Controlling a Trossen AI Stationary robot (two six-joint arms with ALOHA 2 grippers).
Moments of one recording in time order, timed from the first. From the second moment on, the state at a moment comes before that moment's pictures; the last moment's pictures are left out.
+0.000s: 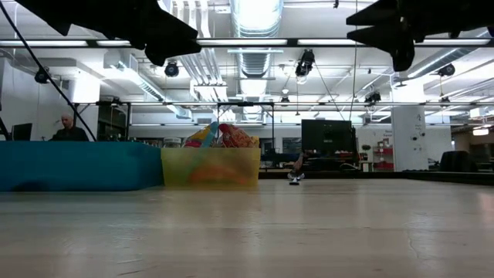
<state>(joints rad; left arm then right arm) -0.04 1.04 0.56 0.21 -0.10 0.02 0.36 0.85 0.30 0.59 0.74 0.31</state>
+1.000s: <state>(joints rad) -0.04 1.04 0.56 0.20 -0.10 0.02 -0.19 1.42 1.02 -0.48 0.52 0.99</state>
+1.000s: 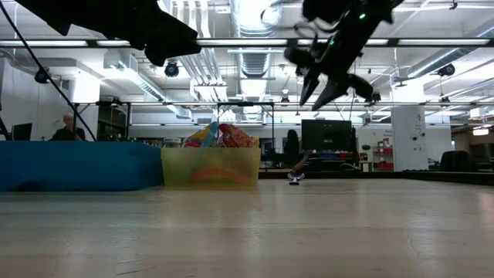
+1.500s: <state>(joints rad) -0.04 1.04 0.56 0.20 -0.10 0.02 -0.36 1.85 1.28 -0.60 0.39 1.08</state>
